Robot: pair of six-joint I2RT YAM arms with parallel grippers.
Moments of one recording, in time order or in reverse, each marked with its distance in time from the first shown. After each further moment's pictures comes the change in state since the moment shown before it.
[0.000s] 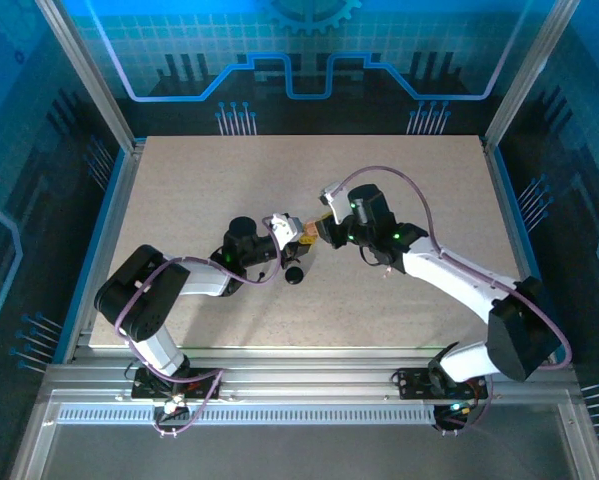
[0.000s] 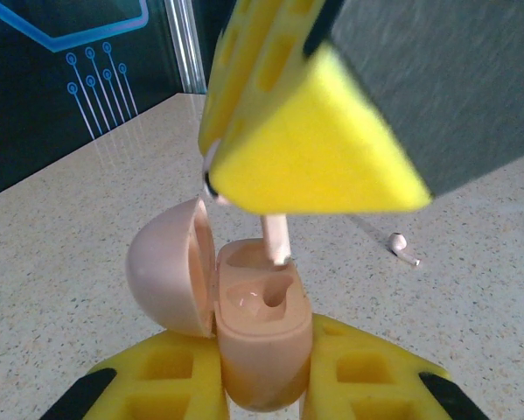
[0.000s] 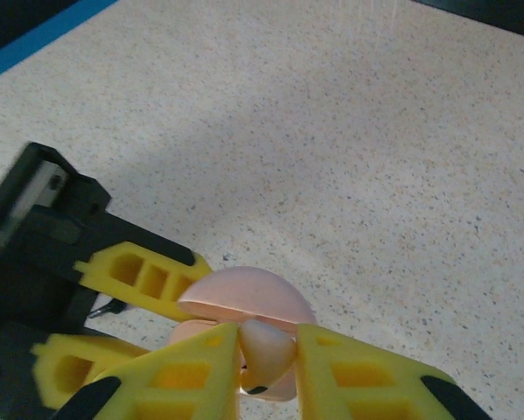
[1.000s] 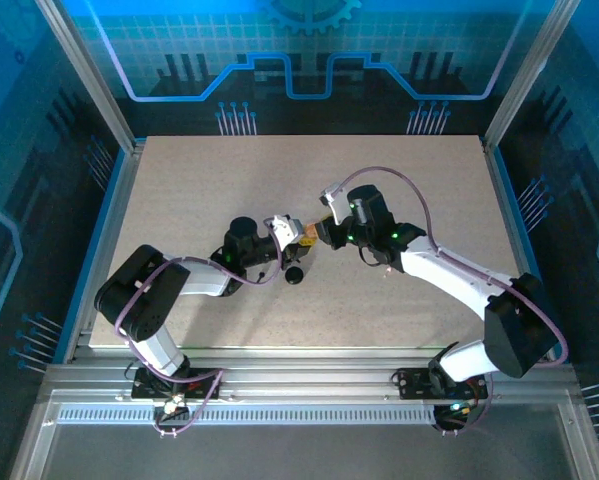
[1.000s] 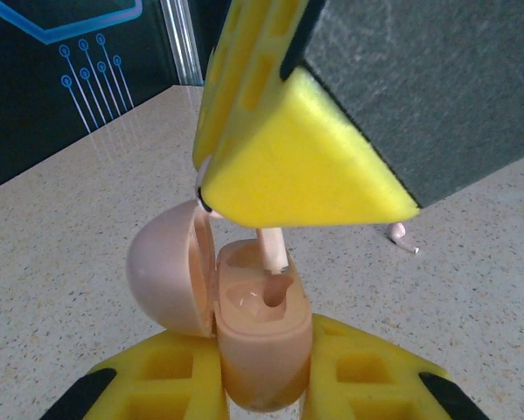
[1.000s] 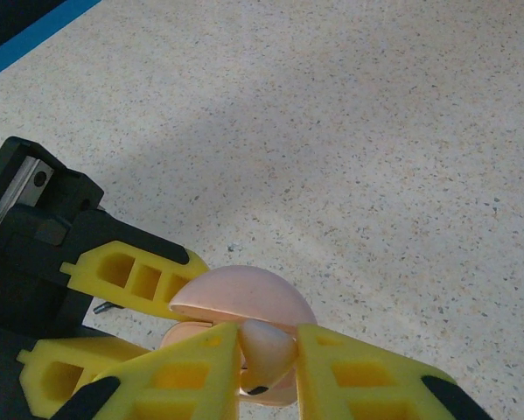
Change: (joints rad) left arm 0.000 0.000 0.000 -0.022 0.003 0.021; right arm -0.012 0.033 -0.005 0.005 -0.023 0.030
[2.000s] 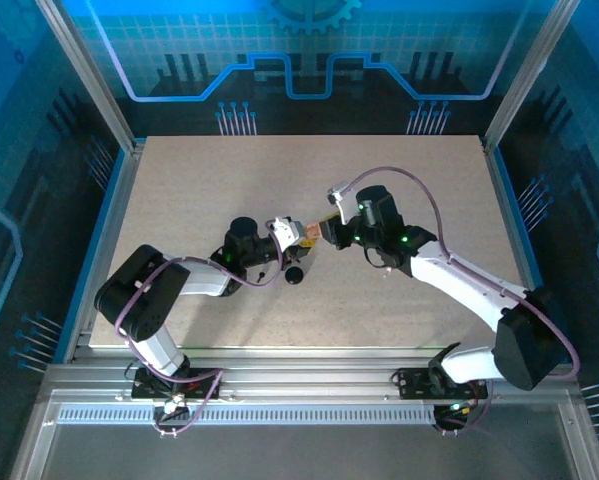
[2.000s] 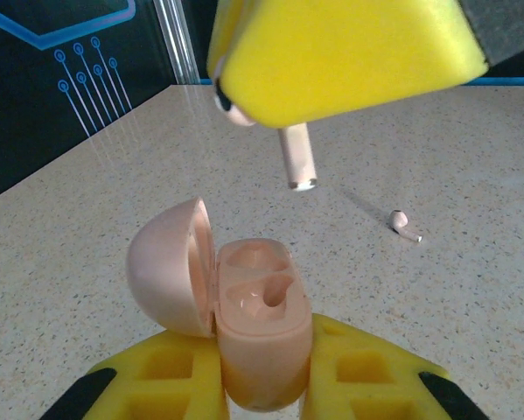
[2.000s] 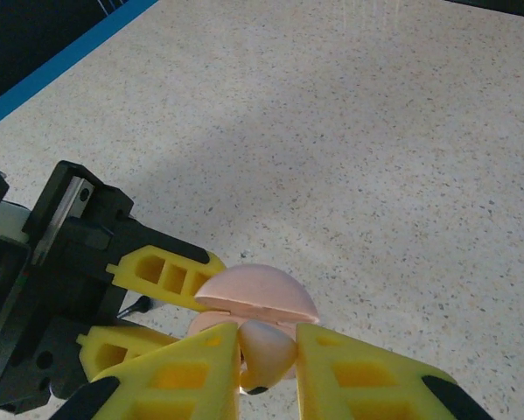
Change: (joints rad) left arm 0.000 0.000 0.000 -0.015 0.004 0.056; right arm -0.012 -0.073 -0.024 -0.007 -0.025 0.038
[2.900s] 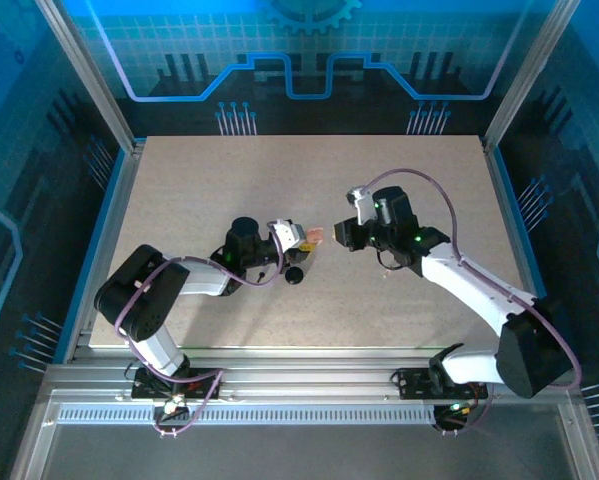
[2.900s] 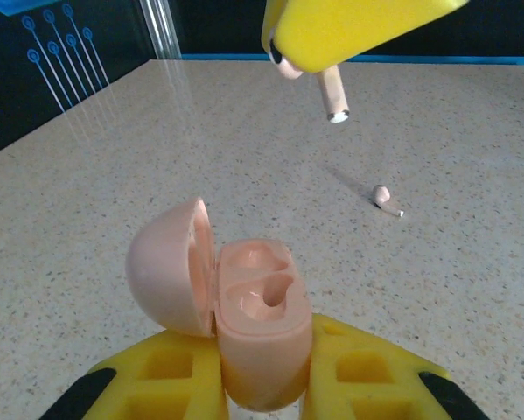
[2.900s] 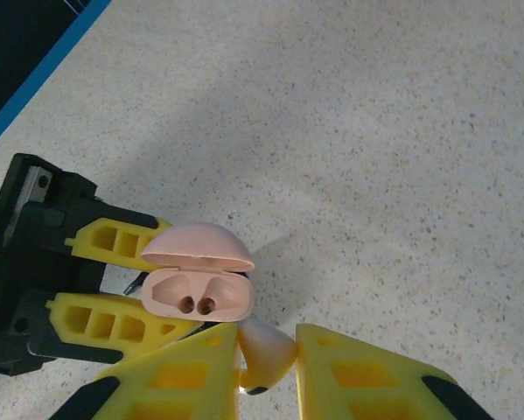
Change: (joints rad) left arm 0.004 0.000 0.002 -0.059 0.026 0.018; right arm -0.095 -0.058 -0.054 -0.072 -0.082 0.113
